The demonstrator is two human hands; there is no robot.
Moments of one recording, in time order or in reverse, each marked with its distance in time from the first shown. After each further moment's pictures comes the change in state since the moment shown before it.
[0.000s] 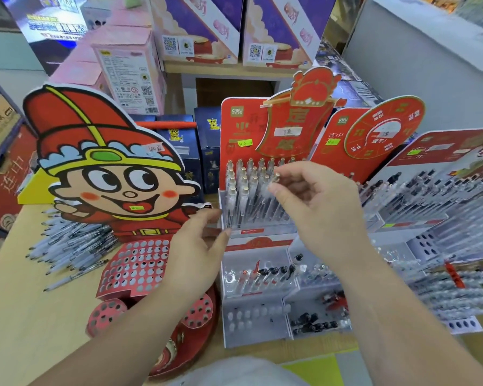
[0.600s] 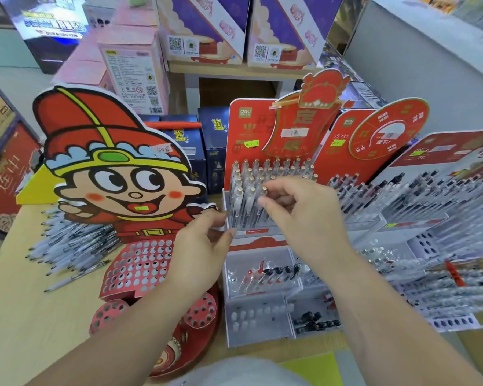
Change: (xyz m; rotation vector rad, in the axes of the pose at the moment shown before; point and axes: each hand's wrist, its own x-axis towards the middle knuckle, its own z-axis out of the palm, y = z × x) left_hand 0.006 -0.005 -0.001 0.039 0.017 0.069; right_hand -0.002 0.006 0.027 -0.185 -0.027 -0.017
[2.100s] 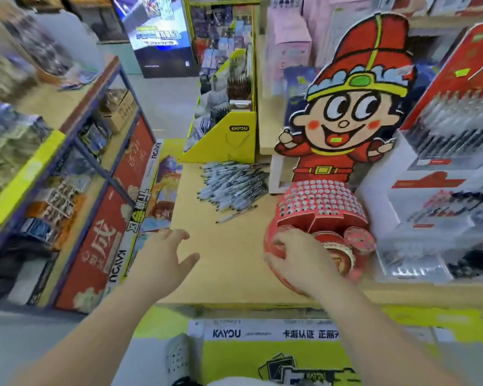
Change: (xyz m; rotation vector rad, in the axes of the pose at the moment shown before) left_hand -0.162 -0.208 -0.365 0.763 -0.238 -0.246; right_hand -0.181 -0.200 0.248 -0.181 -0.603 0.146
